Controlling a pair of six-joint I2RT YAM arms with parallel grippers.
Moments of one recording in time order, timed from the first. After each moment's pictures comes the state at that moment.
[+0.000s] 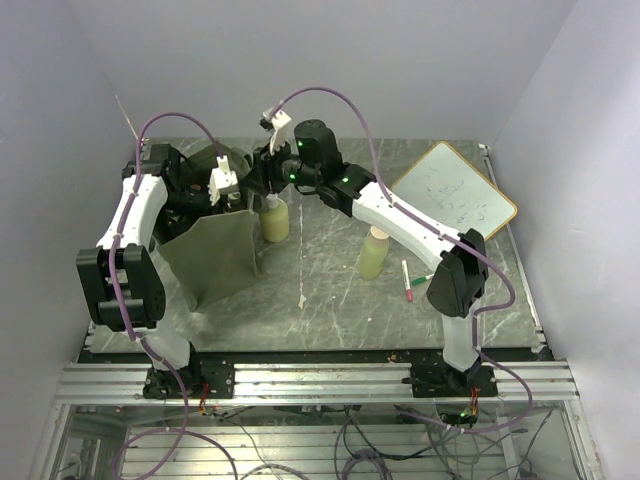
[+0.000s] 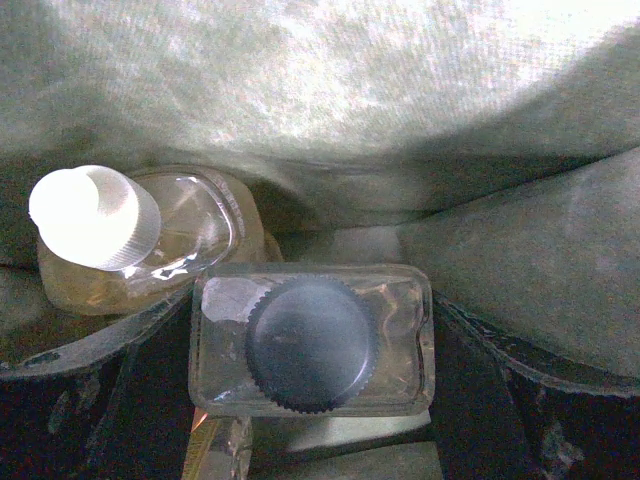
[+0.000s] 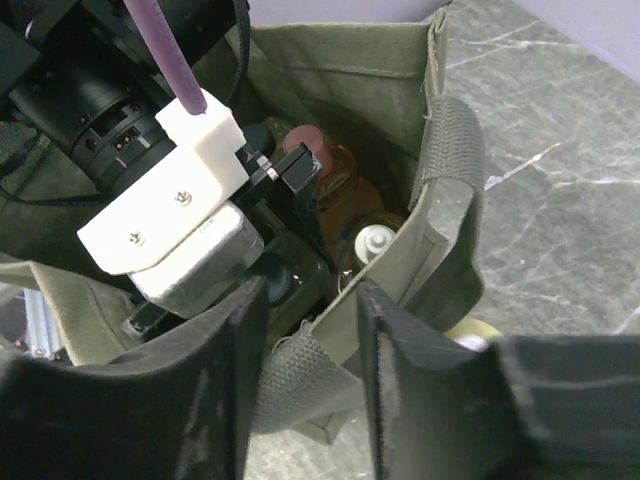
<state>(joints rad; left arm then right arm) 0.06 1.66 1.44 -1.15 0.84 1.25 0.81 1.97 1.91 -0.19 -0.32 0.17</state>
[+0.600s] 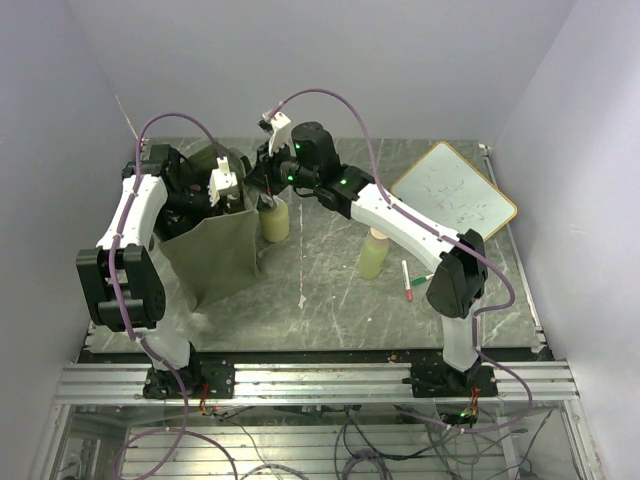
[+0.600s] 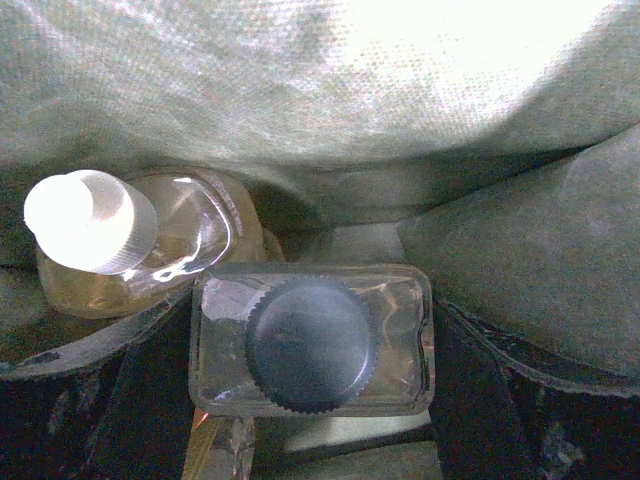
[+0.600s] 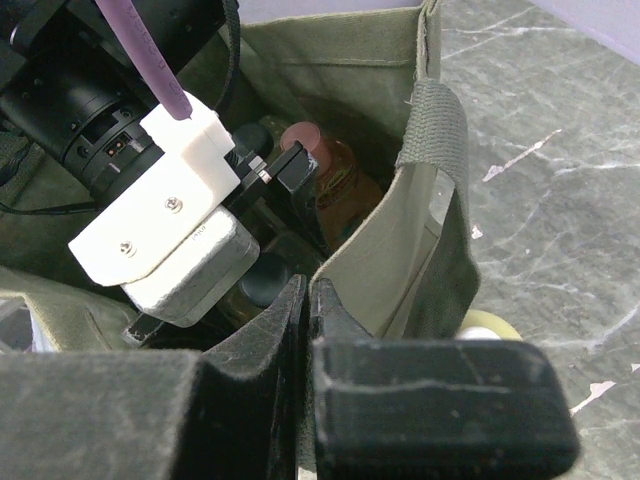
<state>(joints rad) 0.06 1.66 1.44 -1.16 0.84 1.27 0.83 1.98 1.91 -0.19 -0.28 0.20</state>
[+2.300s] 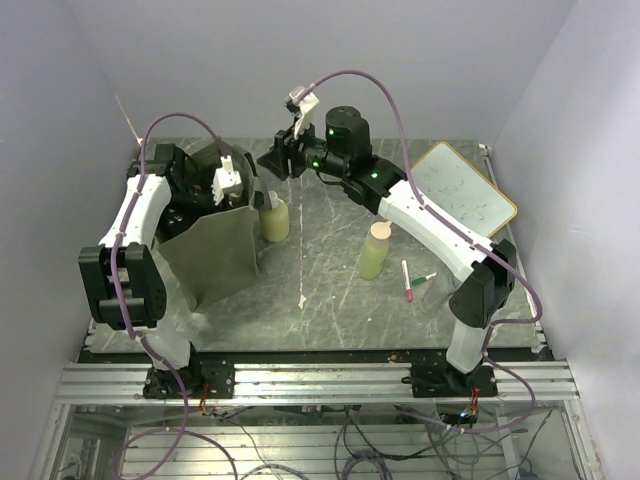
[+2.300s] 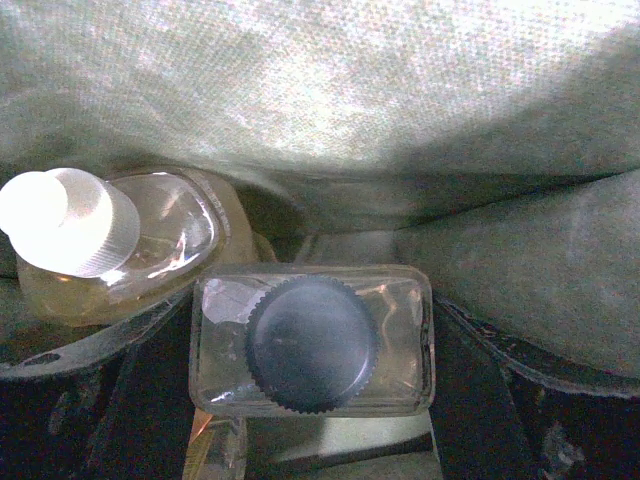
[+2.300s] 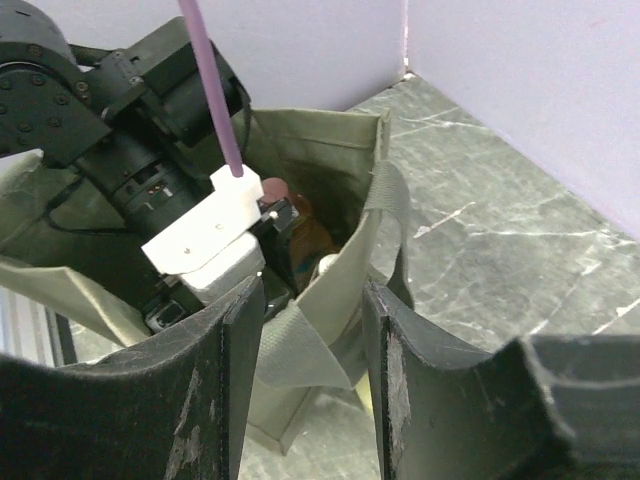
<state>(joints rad) 0.04 1.67 1.44 -1.13 0.83 1.22 0.77 1.83 1.85 -0.14 -0.30 0.10</state>
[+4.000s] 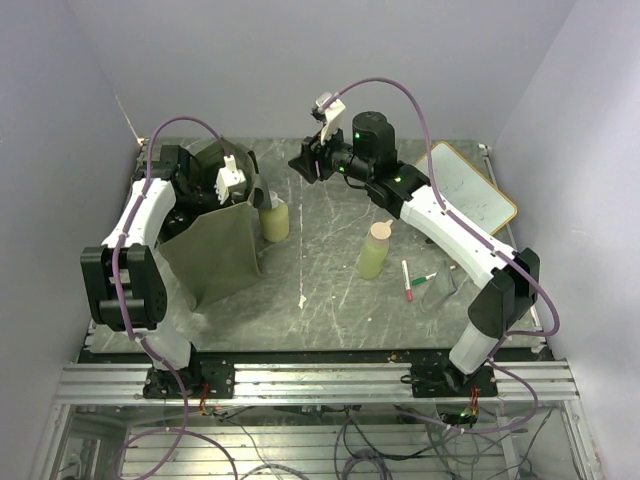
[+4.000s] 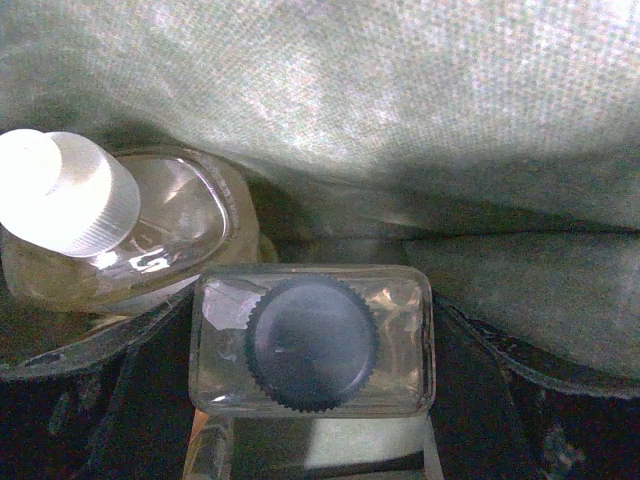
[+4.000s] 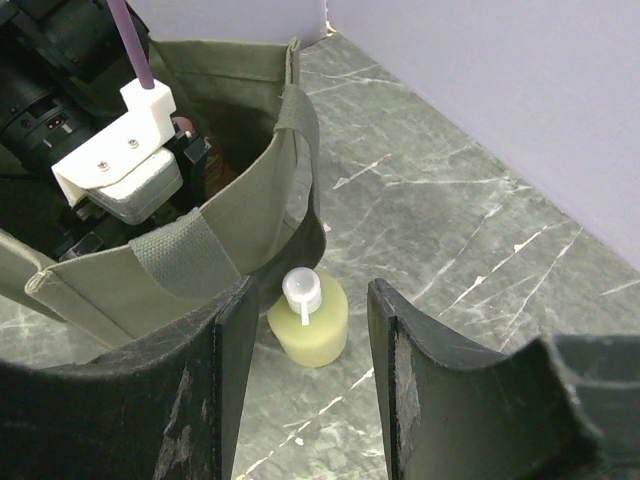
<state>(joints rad) 0.01 1.66 1.39 -1.01 0.79 1.07 0.67 1.70 1.67 -0.15 -0.27 -0.03</state>
